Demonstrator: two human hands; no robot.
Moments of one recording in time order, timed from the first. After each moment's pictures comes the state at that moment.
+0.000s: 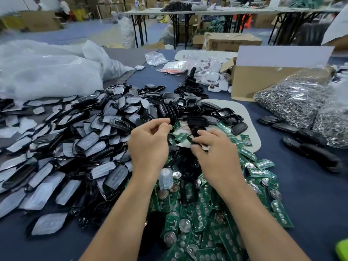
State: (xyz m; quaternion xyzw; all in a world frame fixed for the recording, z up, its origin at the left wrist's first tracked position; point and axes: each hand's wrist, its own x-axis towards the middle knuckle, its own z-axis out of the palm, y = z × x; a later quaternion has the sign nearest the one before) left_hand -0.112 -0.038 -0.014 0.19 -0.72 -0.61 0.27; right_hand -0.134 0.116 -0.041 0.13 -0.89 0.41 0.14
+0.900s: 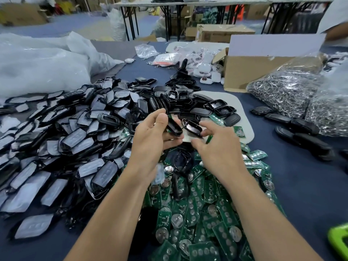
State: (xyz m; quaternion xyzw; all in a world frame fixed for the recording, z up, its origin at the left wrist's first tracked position) left_hand -0.113 -0.026 -0.015 0.11 -0.60 -0.78 0.11; right_hand -0.143 0.134 -0.036 0.05 -0.91 0.40 0.07
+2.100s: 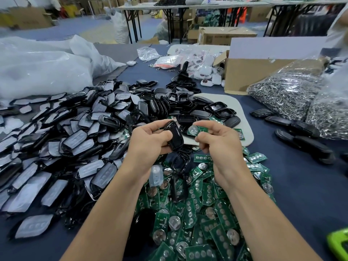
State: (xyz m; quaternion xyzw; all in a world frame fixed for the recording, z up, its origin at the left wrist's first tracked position) left_hand -0.114 -0.034 -0.015 0.13 -0.65 -0.75 0.06; right_hand -0.144 0.127 -0.029 -0.01 -0.69 0.73 -0.01
